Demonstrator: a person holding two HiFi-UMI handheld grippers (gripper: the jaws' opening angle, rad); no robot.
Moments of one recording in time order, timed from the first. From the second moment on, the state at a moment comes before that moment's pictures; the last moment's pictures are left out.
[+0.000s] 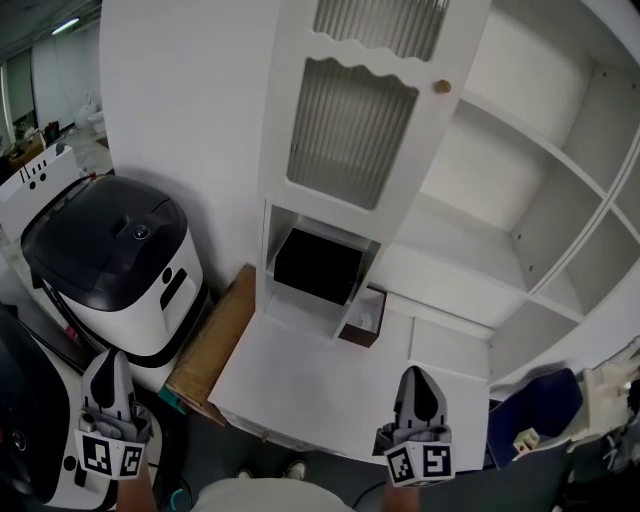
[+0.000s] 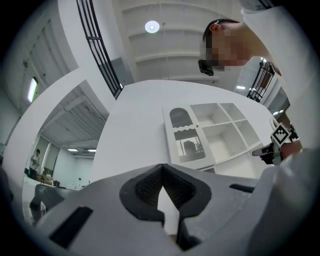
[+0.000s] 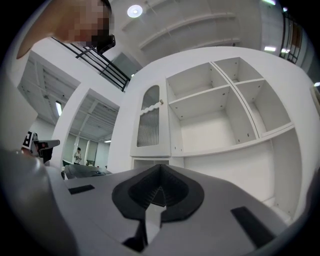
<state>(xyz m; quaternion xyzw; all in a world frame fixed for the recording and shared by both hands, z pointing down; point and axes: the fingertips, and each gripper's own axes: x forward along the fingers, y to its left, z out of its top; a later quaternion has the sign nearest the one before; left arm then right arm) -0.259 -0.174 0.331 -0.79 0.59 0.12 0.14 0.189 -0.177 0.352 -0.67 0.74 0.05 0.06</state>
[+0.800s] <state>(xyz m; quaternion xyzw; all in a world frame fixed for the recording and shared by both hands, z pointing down) -0.232 -0.164 0.351 -0.83 0.54 0.11 0.11 0.161 -0.160 0.356 -0.65 0.75 0.05 0.06</state>
